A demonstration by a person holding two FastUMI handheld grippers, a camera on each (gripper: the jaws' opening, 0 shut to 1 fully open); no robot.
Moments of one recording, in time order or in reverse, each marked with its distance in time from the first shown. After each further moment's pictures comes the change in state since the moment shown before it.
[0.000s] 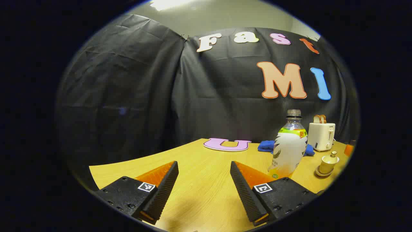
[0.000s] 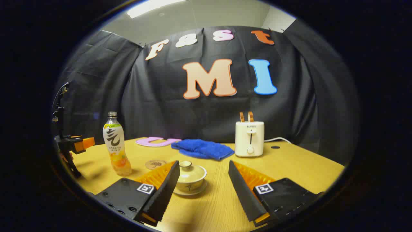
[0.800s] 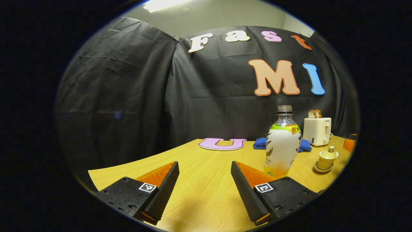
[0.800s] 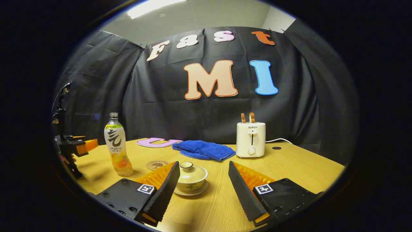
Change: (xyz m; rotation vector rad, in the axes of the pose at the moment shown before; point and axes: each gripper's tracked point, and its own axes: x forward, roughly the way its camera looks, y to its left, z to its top) left arm 0.003 -0.010 0.002 0.025 -0.007 -0.043; right arm -0.003 0.005 0.003 -0.004 0.007 0.023
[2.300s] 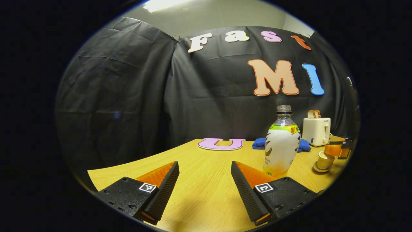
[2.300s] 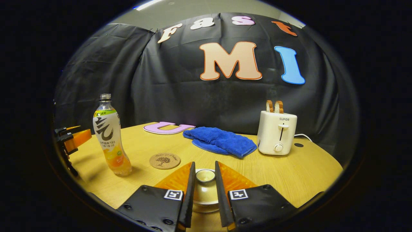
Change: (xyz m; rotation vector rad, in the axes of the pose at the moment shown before) left arm -0.001 -0.003 -0.005 -0.004 -0.003 -0.009; right arm 0.076 0.047 -0.030 -0.082 0.168 0.100
